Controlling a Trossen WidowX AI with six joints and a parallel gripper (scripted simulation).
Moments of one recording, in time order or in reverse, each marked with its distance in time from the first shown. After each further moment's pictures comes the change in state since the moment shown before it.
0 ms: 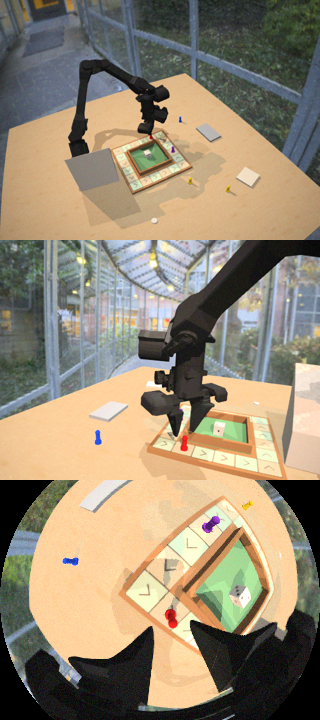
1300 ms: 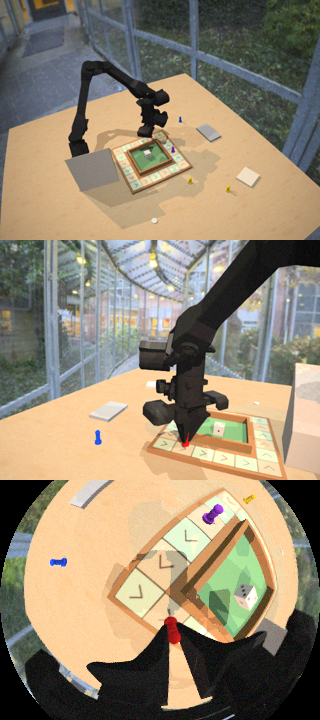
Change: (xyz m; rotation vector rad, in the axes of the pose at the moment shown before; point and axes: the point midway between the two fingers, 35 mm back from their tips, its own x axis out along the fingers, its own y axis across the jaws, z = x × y) arm 0.019 -0.004 -0.002 0.014 0.014 -0.014
